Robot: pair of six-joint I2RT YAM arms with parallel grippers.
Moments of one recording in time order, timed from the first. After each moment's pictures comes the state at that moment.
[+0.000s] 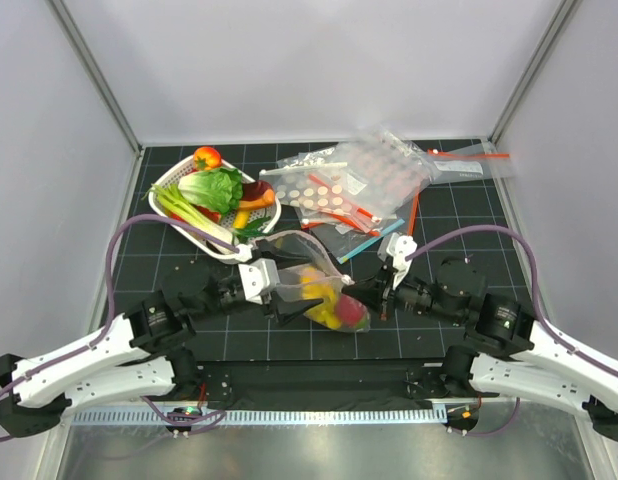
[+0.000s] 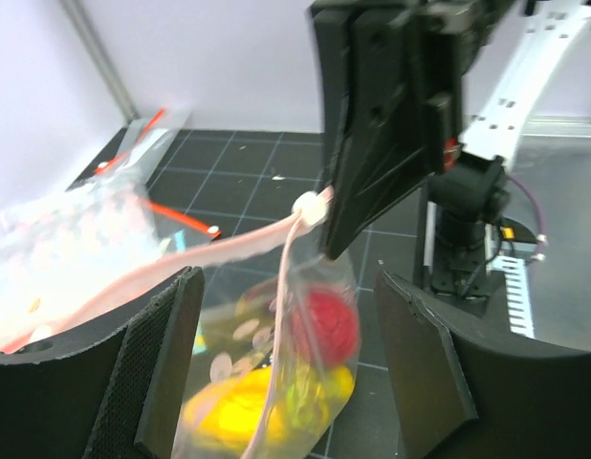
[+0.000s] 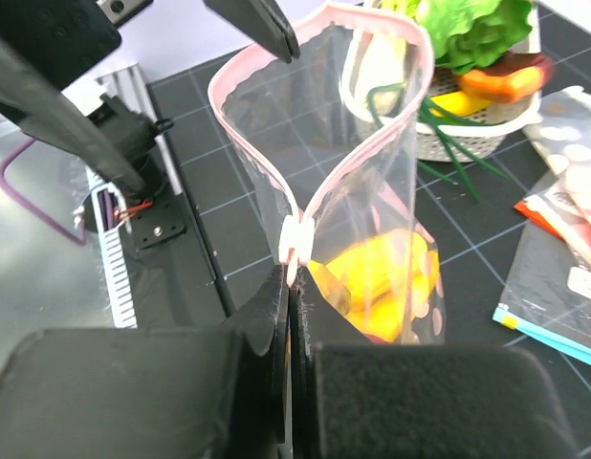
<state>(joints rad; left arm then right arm) -1.13 0.74 0.83 -0.05 0.16 0.15 1.08 0.64 0.81 -0.31 -0.06 0.10</state>
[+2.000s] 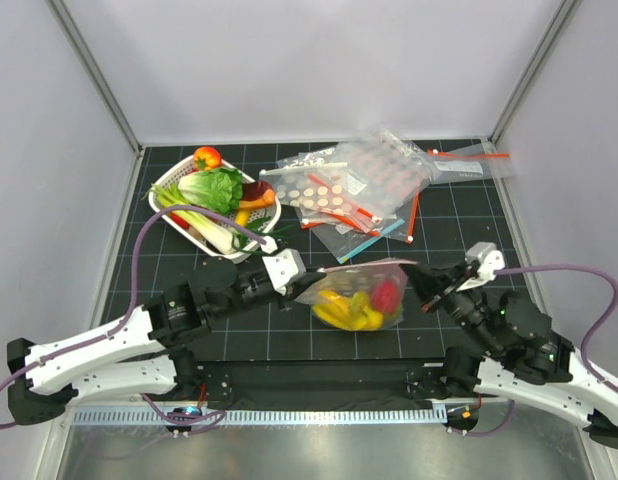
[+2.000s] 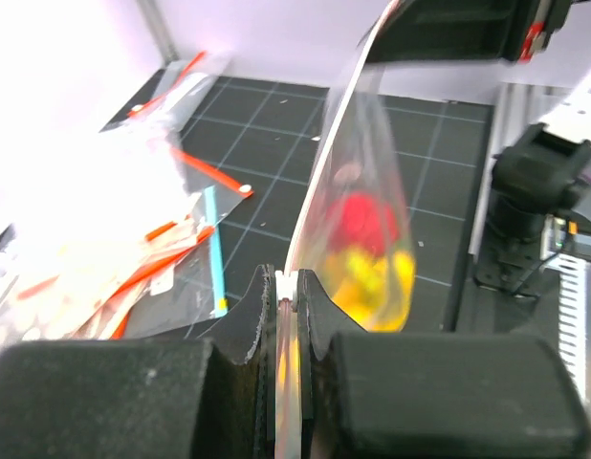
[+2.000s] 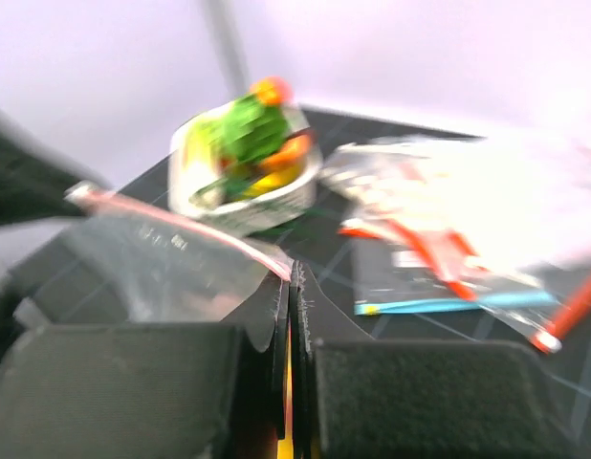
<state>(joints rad) -1.16 0.85 0.87 -0.06 0.00 0.15 1.16 0.25 0.65 -0.27 0.48 0.13</state>
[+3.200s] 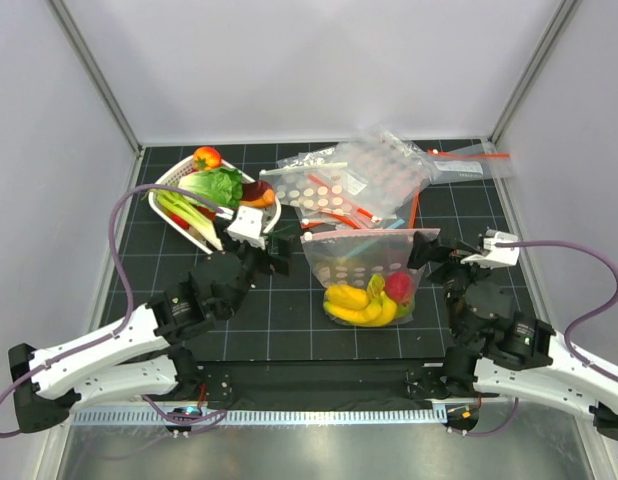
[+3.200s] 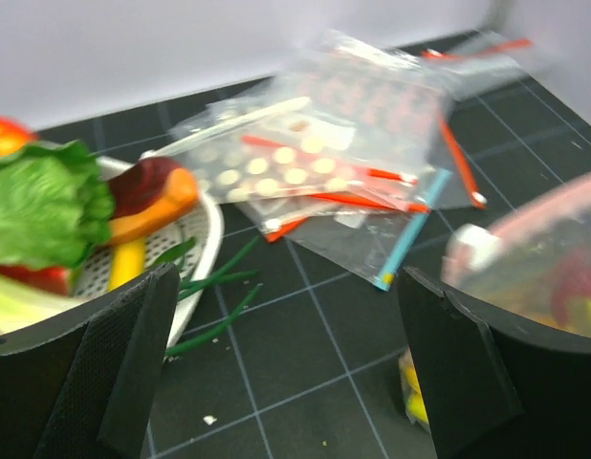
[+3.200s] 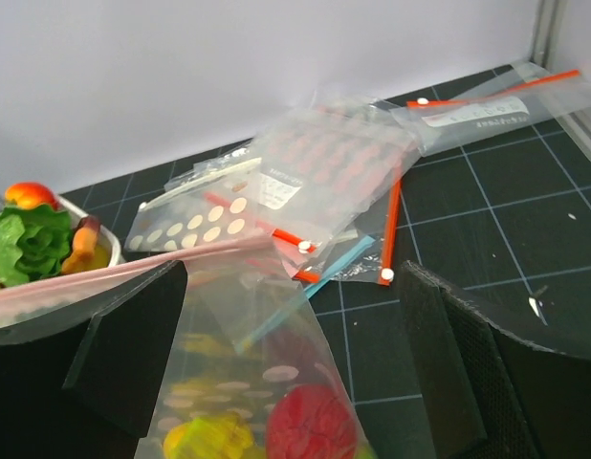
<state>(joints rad) -1.08 0.87 0.83 -0.07 -0.66 -0.09 1.15 0.44 0.70 -0.26 1.19 0.32</state>
